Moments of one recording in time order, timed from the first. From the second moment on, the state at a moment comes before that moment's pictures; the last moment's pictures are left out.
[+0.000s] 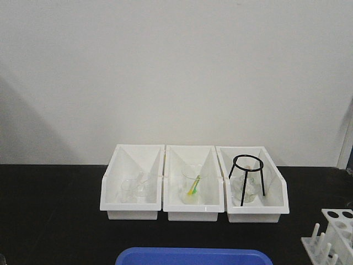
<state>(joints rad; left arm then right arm) -0.06 -0.01 0.03 -0.04 0.26 0.11 0.03 0.61 -0.45 -1.06 -0.27 1.11</state>
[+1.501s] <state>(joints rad) -0.06 -0.01 0.03 -0.04 0.26 0.11 -0.08 -0.01 0.03 -0.04 0.07 0.06</state>
